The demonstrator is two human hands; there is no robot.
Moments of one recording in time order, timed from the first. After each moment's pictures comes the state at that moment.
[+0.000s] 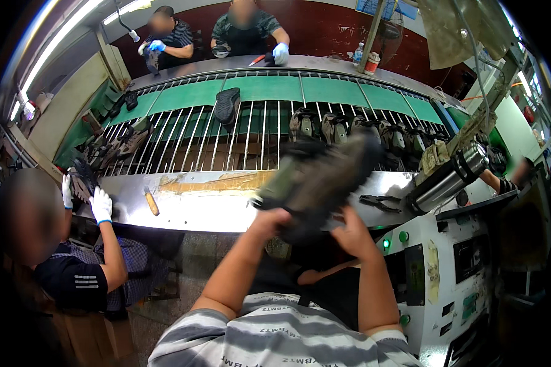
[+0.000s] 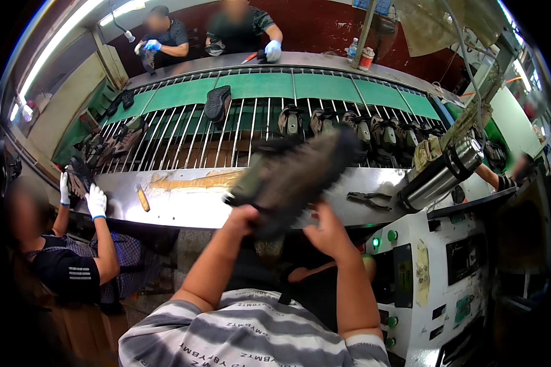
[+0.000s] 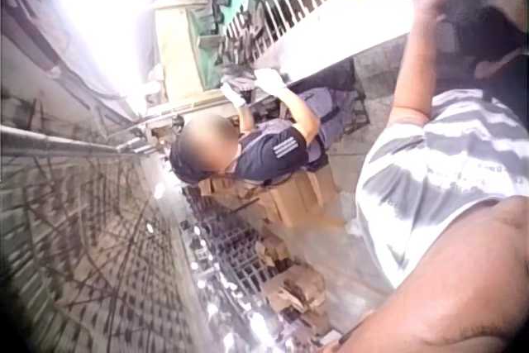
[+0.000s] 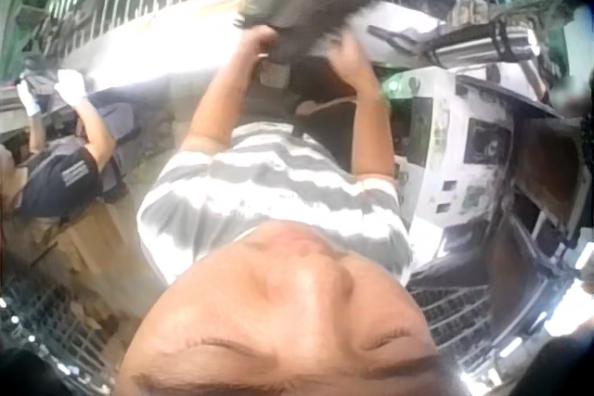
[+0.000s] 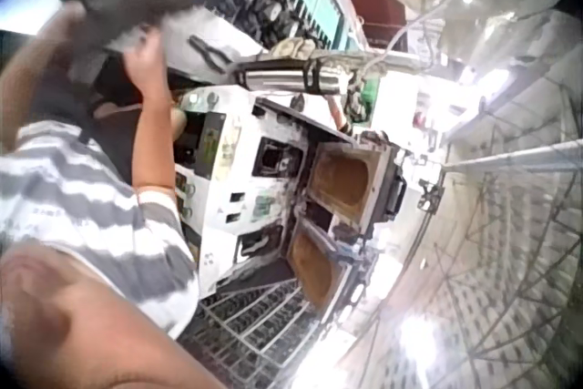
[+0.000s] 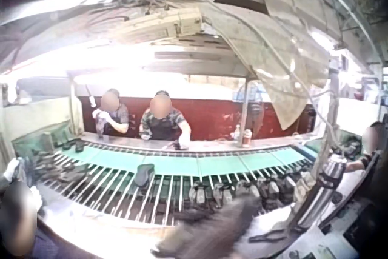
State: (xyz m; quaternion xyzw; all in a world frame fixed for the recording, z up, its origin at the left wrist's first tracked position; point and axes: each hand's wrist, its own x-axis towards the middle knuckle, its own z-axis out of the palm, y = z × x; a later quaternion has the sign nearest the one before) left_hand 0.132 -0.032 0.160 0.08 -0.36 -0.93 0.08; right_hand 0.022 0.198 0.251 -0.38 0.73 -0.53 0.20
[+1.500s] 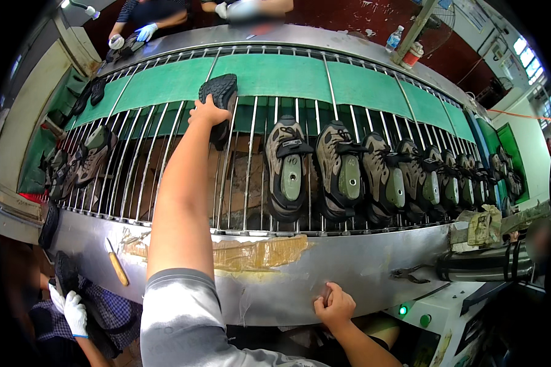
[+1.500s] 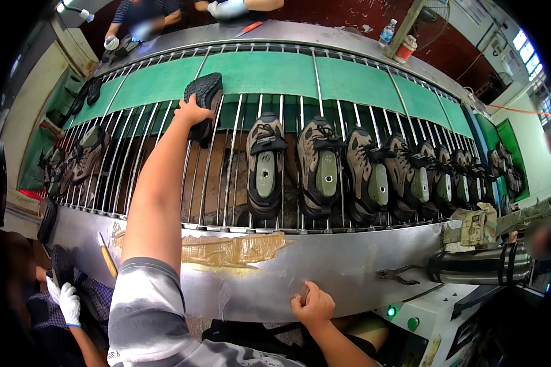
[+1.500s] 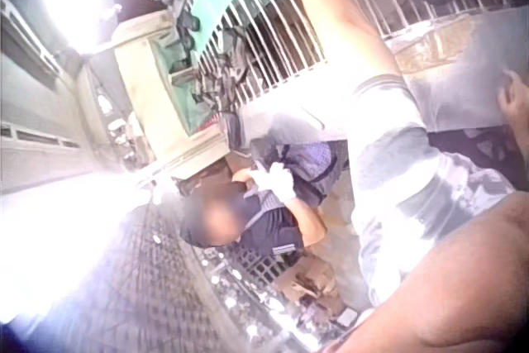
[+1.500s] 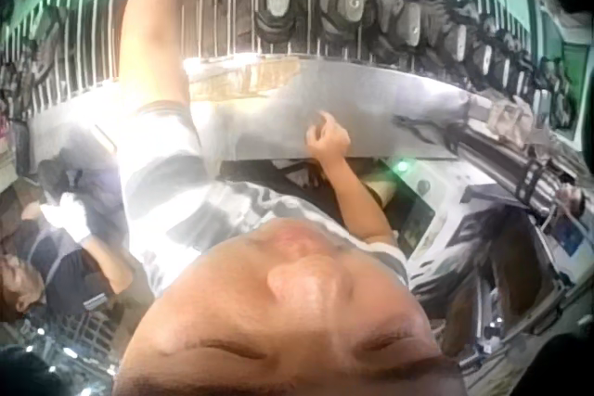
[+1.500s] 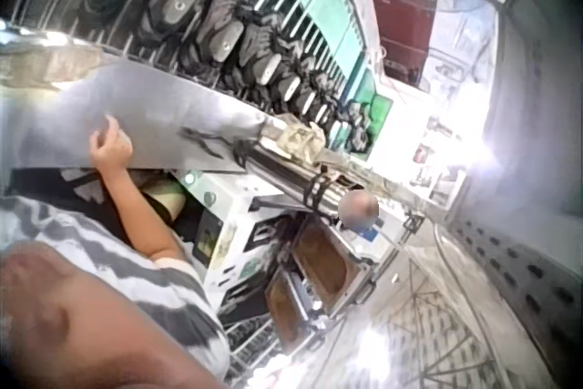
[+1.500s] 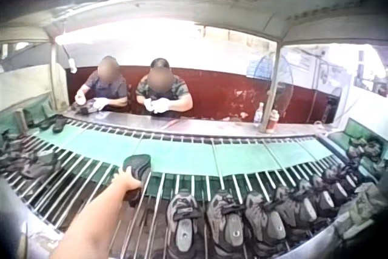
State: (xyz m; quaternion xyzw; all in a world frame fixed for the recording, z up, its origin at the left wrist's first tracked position) left_hand -0.164 -0.515 0.110 0.55 -0.82 -0.18 0.00; right_hand -0.038 0.073 0.053 -0.31 0.91 -0.26 0.02
